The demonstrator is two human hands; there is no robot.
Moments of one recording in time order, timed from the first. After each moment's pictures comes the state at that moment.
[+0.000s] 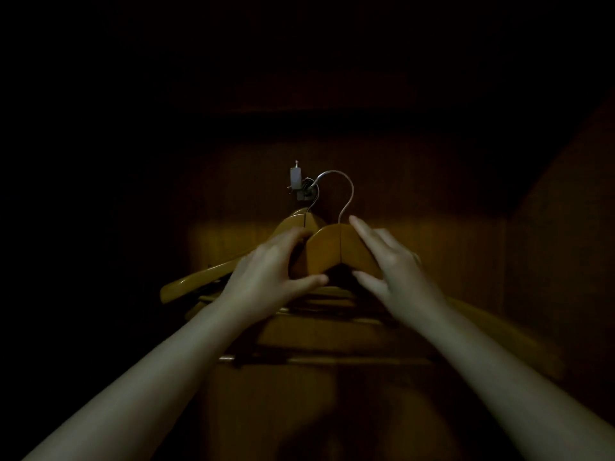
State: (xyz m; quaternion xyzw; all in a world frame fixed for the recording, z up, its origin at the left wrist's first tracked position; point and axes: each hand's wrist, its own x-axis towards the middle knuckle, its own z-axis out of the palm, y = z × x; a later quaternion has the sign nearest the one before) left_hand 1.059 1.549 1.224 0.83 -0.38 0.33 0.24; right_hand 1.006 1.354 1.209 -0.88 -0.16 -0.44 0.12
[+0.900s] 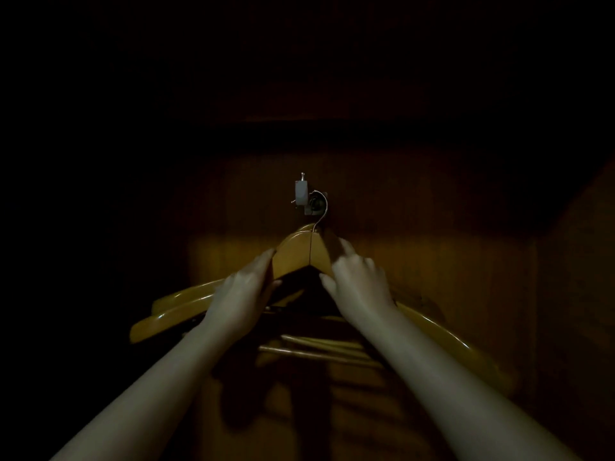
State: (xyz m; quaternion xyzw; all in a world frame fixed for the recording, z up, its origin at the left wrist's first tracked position) left_hand 1.149 1.564 1.208 0.88 -0.26 0.35 0.20; right_hand 1.077 1.399 1.233 -0.93 -0.02 -0.37 0.05
